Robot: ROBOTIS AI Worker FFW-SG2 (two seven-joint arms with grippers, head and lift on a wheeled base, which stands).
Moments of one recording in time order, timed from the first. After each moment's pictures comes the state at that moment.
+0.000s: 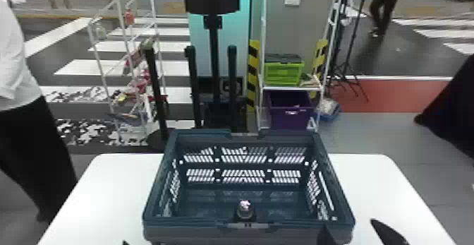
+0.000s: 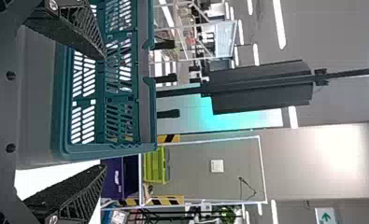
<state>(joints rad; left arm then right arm) 0.81 0.34 -0.18 -2.16 0.14 -0.34 0.49 0.66 -0.15 0.10 -2.15 -0.14 -0.08 0.00</state>
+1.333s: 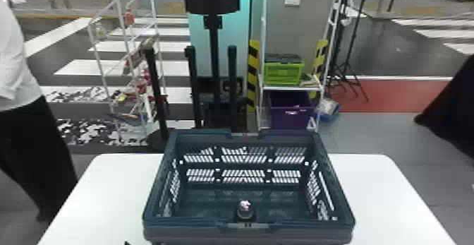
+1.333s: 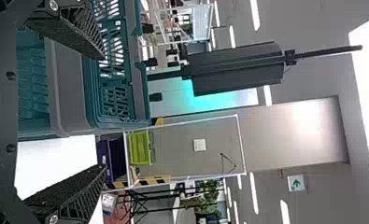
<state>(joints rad) 0.82 0.35 -0.19 -2.17 0.14 -0.32 0.49 0.82 -0.12 0.07 -2.08 -0.16 -0.39 -0.01</state>
